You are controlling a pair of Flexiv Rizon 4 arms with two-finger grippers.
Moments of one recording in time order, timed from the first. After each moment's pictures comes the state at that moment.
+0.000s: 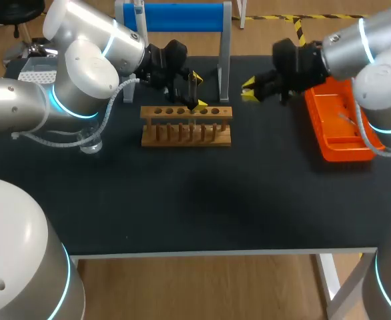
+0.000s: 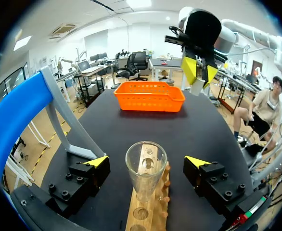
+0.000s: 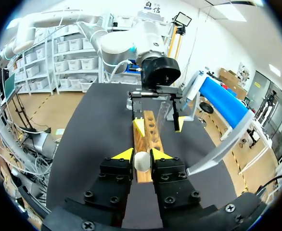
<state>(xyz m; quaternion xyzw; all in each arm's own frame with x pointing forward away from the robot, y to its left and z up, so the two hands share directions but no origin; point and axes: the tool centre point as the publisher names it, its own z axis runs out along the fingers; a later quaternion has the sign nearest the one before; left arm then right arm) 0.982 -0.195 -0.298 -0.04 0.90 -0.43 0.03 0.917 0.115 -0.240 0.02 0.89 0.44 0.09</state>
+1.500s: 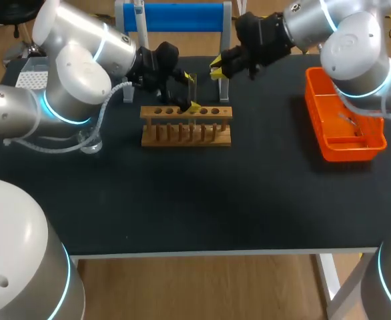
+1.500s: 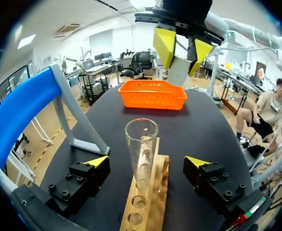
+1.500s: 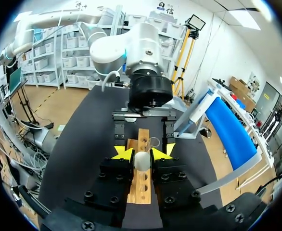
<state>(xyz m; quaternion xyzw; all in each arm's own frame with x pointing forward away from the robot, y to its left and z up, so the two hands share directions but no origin) 0.977 -0.176 -0.298 -0.06 0.90 -0.43 0.04 0.954 0.182 -0.211 -0.04 0.90 0.43 0.08</state>
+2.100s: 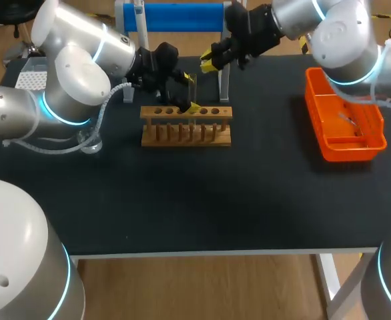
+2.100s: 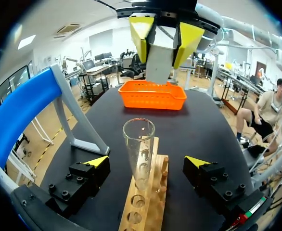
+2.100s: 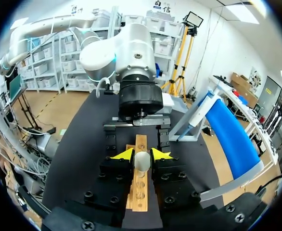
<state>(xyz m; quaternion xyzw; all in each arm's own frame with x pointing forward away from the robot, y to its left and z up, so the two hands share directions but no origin) 0.975 -0.175 -0.298 -0.06 0.90 -0.43 0.05 0.968 0.204 -0.202 -0.02 0.90 0.43 0.06</state>
